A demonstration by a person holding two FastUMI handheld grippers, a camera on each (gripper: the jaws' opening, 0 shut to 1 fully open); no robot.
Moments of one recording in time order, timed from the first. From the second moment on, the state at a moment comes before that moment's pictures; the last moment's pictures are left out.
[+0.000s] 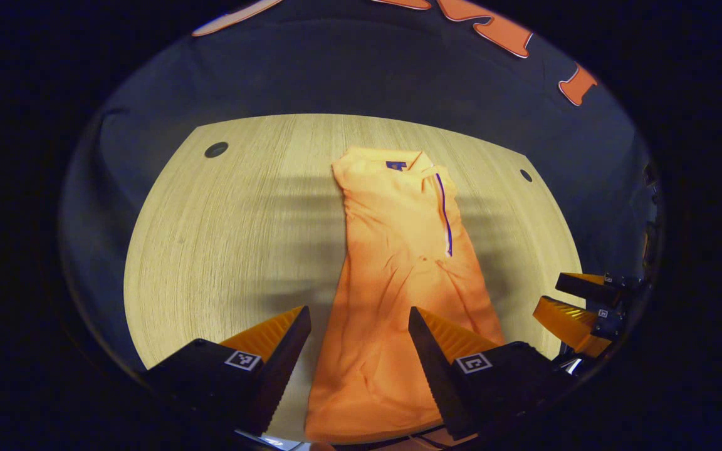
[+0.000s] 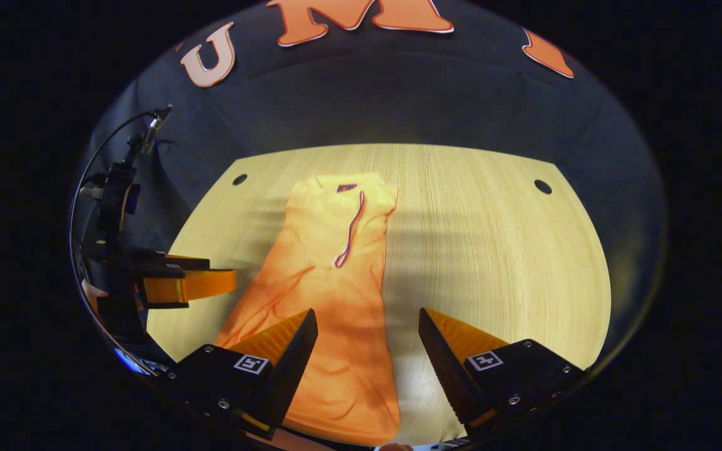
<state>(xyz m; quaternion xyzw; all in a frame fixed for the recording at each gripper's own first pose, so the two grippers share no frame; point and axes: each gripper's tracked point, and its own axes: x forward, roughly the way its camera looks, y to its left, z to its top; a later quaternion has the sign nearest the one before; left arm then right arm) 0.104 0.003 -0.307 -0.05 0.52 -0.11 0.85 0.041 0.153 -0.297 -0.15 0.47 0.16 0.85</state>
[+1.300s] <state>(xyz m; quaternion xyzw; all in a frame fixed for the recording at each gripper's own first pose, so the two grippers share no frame) -0.128 0.022 -0.402 0.01 0.64 -0.06 0.76 -0.140 0.067 -0.401 -0.21 0.64 0.07 0.73</state>
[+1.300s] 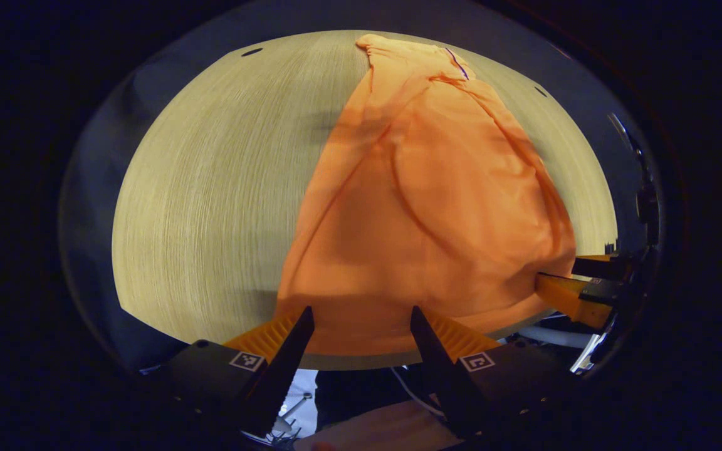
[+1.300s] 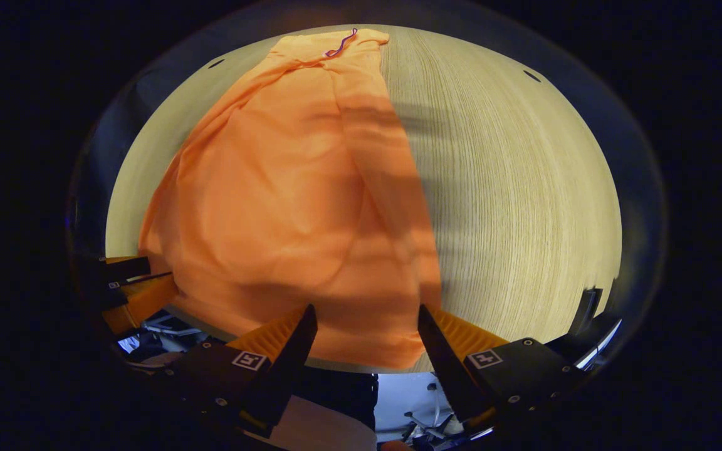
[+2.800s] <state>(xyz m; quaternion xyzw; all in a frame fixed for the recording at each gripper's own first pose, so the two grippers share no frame) -0.097 0.009 -0.389 -0.04 0.60 -0.07 0.79 -0.130 0.089 -0.379 -0.13 0.64 0.12 0.75</state>
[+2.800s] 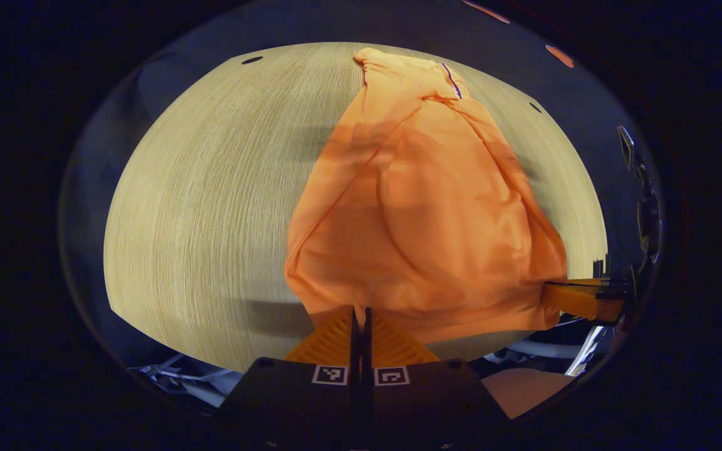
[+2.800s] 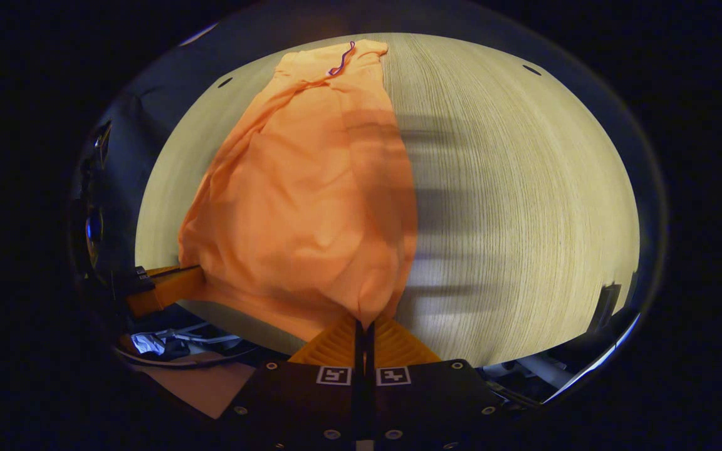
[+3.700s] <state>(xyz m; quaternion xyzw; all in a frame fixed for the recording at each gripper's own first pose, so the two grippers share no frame) 0.095 -0.009 -0.291 -0.03 0.47 -0.12 0.87 0.055 0.149 -0.283 -0.15 0.52 0.14 0.83</state>
